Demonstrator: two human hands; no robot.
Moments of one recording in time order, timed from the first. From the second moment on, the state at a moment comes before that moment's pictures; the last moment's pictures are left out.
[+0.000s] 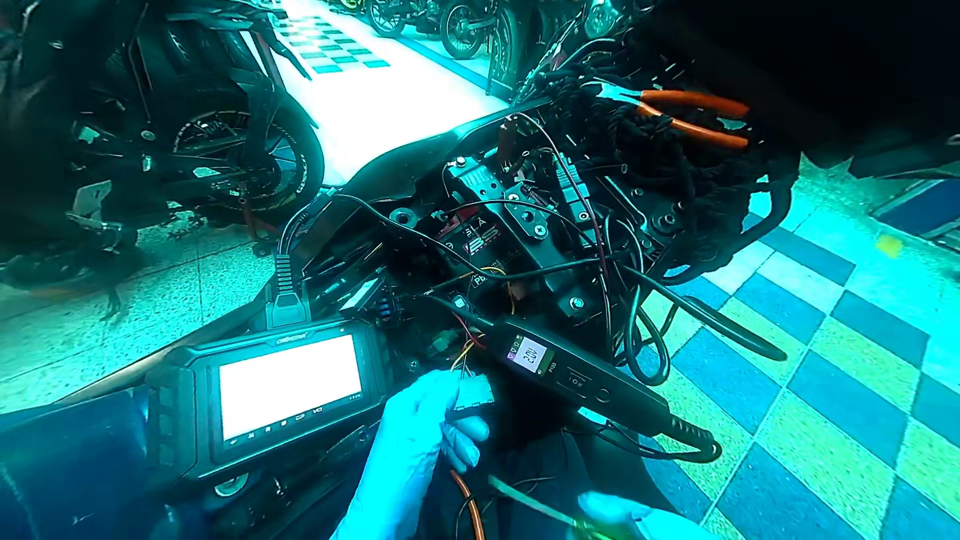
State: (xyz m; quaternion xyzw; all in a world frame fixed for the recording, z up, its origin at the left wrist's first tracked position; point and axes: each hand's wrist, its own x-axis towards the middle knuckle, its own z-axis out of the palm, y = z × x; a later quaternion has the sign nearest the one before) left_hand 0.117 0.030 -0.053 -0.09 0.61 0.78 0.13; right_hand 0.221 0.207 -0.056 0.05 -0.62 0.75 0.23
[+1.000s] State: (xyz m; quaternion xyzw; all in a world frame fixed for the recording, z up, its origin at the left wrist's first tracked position) left_hand 0.120 0.024 -0.072 0.02 0.77 0.62 -0.10; right_hand 0.173 0.146 -0.049 -0.02 -0.68 0.73 0.00
